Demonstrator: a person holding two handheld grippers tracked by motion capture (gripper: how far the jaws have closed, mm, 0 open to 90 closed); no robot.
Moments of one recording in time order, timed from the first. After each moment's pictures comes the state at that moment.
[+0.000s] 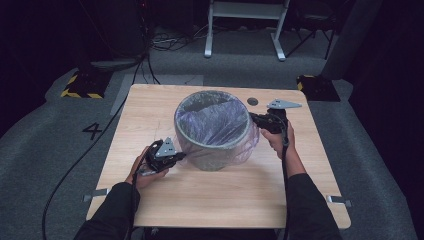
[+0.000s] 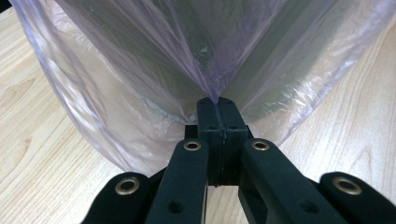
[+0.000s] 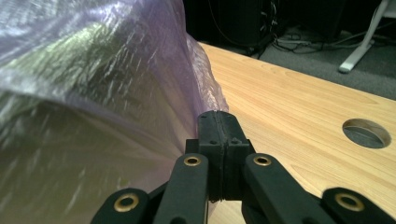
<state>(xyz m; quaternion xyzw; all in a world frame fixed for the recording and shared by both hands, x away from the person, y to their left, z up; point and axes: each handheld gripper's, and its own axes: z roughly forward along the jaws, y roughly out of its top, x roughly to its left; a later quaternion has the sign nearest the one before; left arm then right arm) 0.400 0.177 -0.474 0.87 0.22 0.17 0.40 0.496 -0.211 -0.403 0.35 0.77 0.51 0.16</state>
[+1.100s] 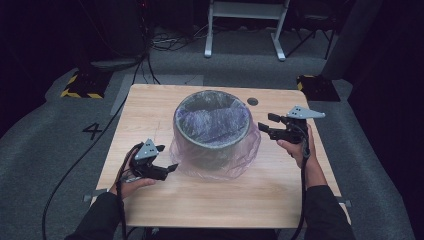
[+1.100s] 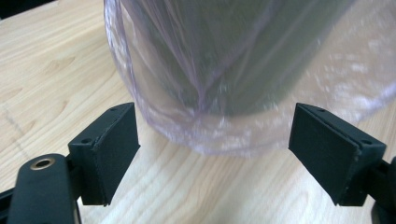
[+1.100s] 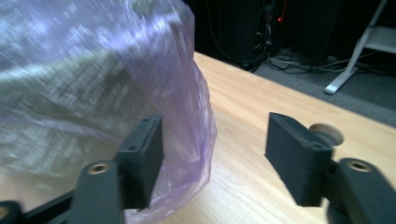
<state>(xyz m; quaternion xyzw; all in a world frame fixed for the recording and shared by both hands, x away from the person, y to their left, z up) 0.371 0.214 -0.459 0.83 0.29 0.17 0.44 0.456 -0.253 -0.386 0.32 0.77 0.52 0.20</state>
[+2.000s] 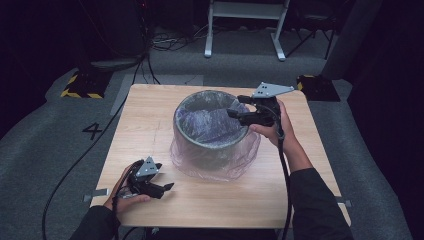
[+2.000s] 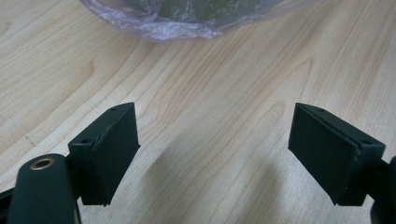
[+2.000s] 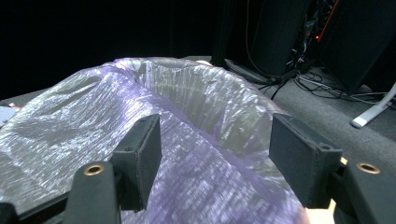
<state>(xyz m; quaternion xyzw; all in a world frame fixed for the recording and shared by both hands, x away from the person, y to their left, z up) 0.343 0.220 -0.495 0.86 0.29 0.13 0.39 0.459 -0.151 -0.309 0.23 0.81 0.51 0.19</state>
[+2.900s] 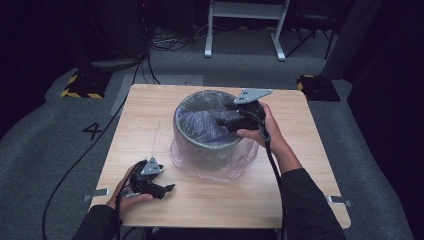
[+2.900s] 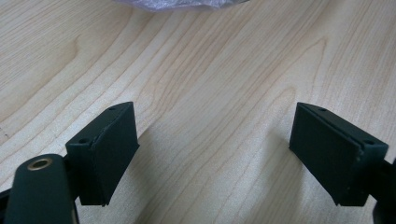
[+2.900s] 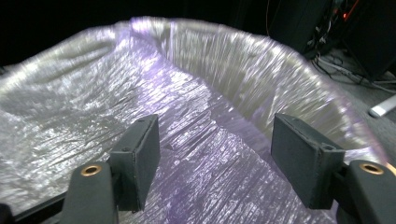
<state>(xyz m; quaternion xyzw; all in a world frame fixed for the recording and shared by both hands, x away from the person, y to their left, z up) 0.350 0.216 -0.504 0.88 0.29 0.12 0.37 0.462 -0.119 -0.327 0.21 0.85 0.46 0.17</state>
